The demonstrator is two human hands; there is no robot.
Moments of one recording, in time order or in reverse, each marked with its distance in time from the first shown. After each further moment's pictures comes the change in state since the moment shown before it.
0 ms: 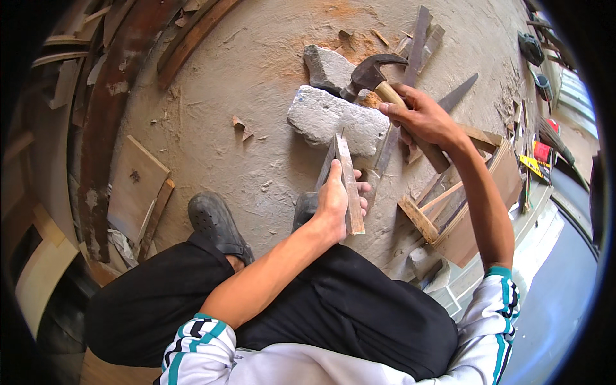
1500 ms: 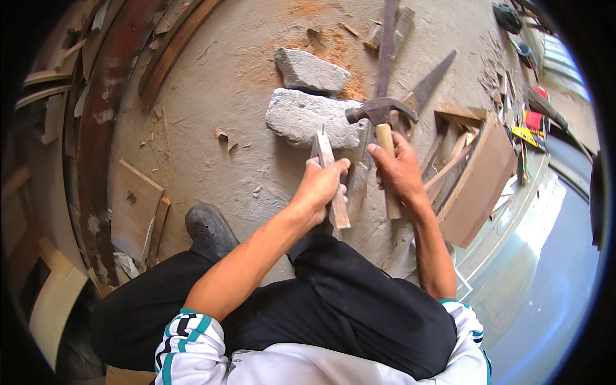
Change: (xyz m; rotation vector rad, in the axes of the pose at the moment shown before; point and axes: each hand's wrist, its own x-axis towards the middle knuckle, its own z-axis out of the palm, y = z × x) left_hand -0.002 0.026 0.012 0.445 0.076 0.110; right_hand -0.070 0.058 0.093 0.502 0.476 0.114
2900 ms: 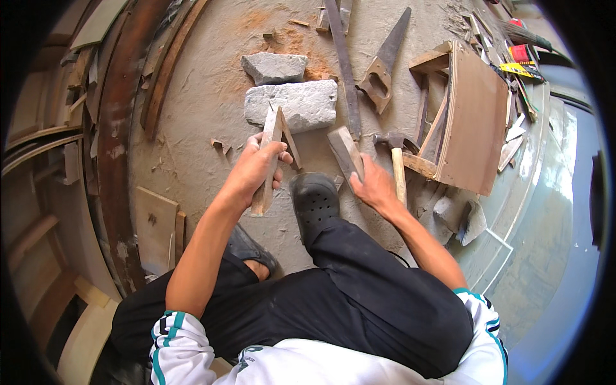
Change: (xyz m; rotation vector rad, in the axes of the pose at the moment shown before) left_hand -0.051 0.032 -0.054 0.567 -0.034 0.268; right_hand -0.064 0.134 0.026 -0.664 0.138 -0.231
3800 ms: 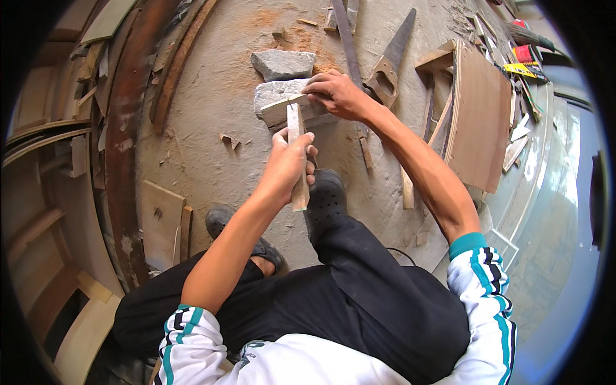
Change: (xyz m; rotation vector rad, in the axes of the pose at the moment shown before) left_hand -0.006 -0.010 0.045 -0.189 0.080 0.009; right_hand 0.172 -0.063 -0.037 0.034 0.116 -0.862
